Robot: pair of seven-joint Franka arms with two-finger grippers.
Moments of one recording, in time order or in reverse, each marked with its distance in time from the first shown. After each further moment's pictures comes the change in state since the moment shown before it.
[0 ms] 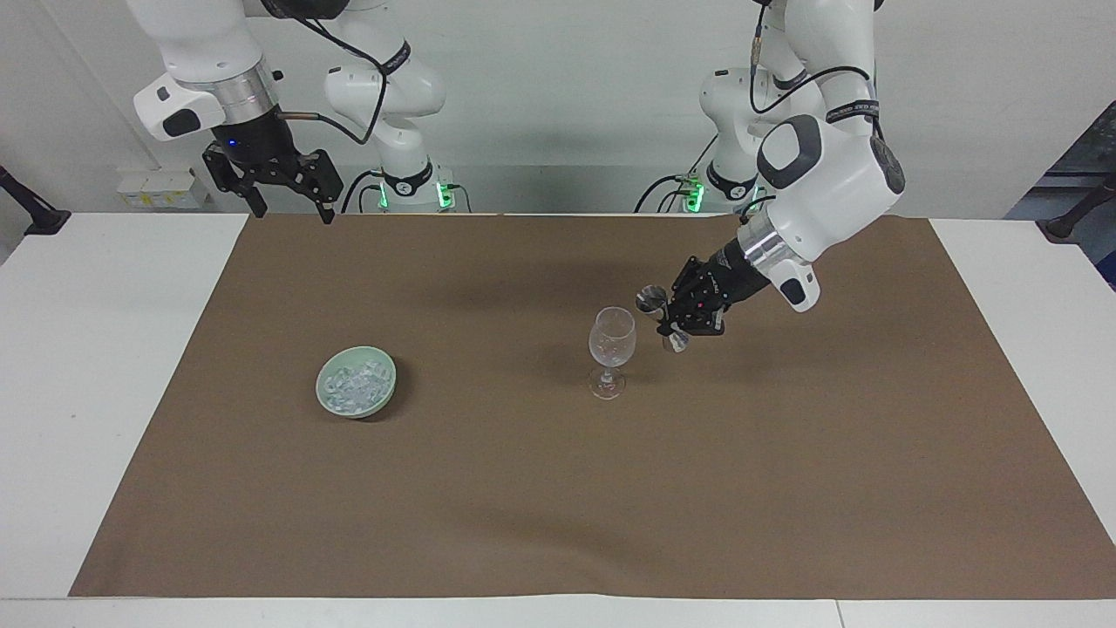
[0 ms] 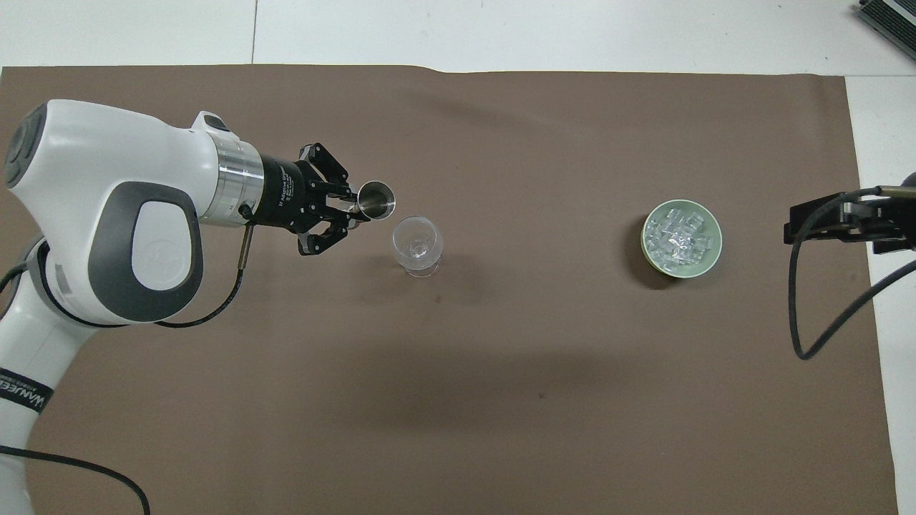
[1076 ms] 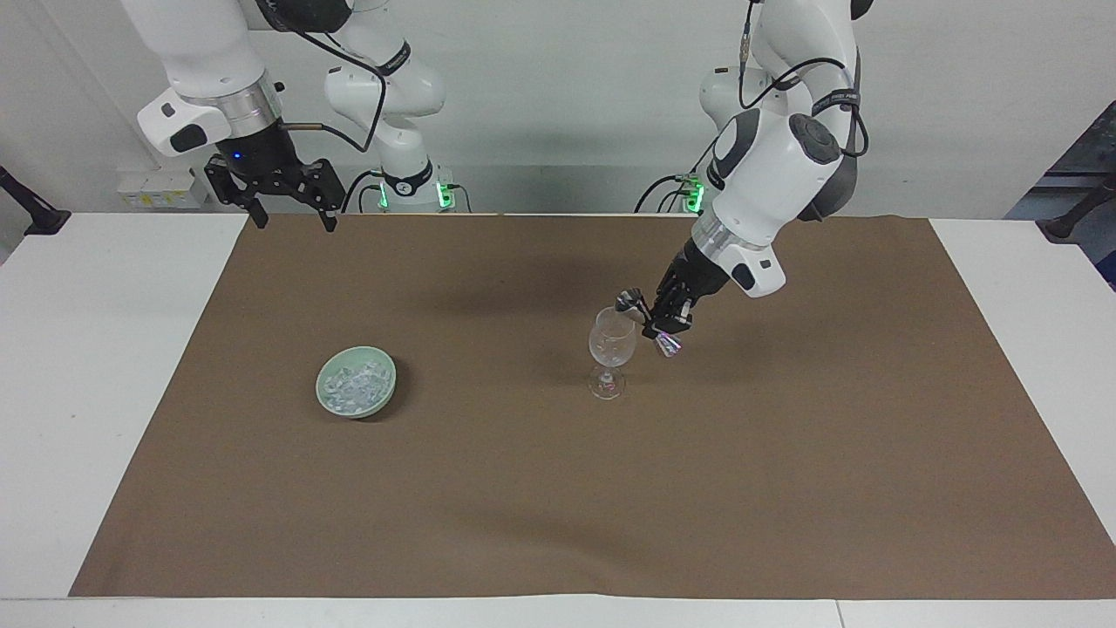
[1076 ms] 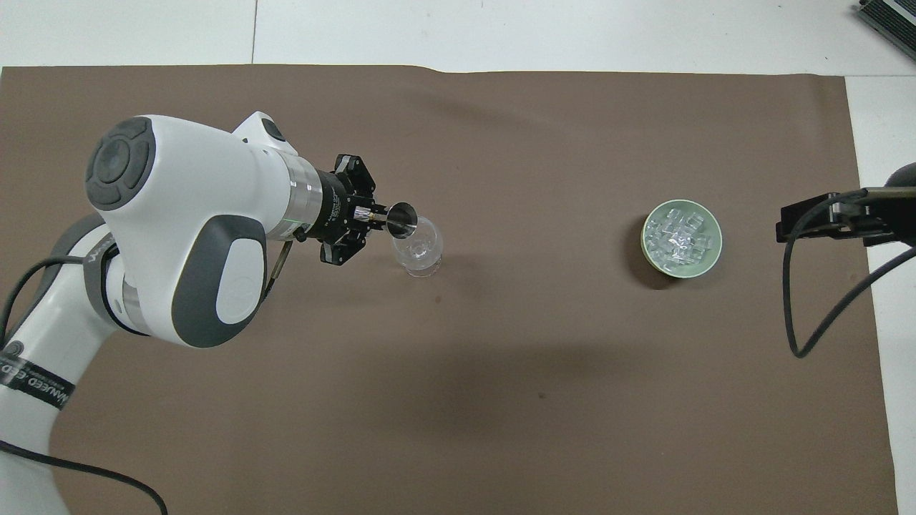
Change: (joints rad) left arm -0.100 0.003 -0.002 0.001 0.269 0.063 -0.015; right arm 0.000 0.016 0.000 -0.008 0.000 0.020 -0.064
